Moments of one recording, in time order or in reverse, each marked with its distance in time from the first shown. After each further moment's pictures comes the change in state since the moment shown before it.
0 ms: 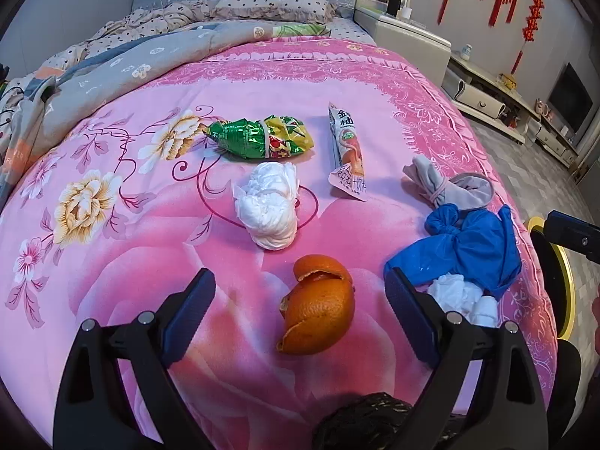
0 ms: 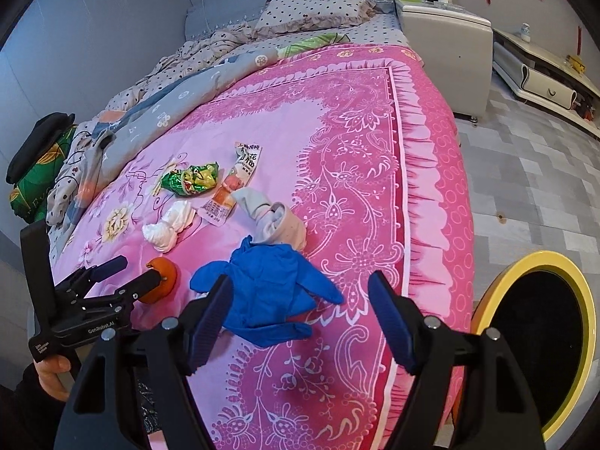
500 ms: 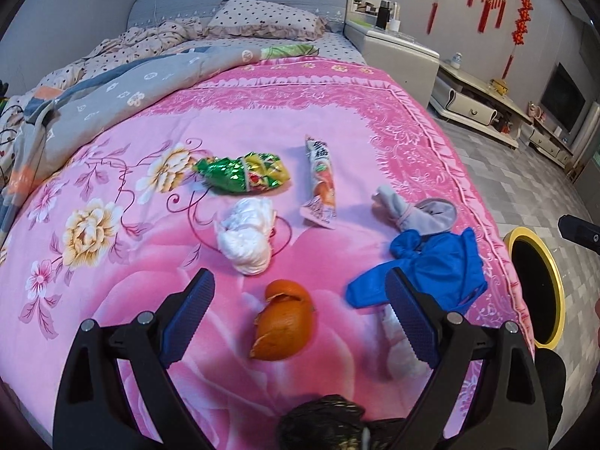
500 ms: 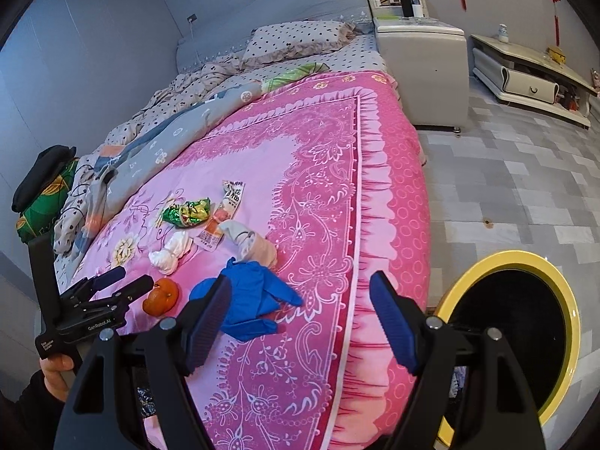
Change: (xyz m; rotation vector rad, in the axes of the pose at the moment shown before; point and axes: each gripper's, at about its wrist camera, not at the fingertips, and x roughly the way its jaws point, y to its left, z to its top) left arm -0.032 -0.021 0.015 0.023 -0.054 -0.008; right arm -0.058 -0.034 -0.003 0.063 -0.103 0.006
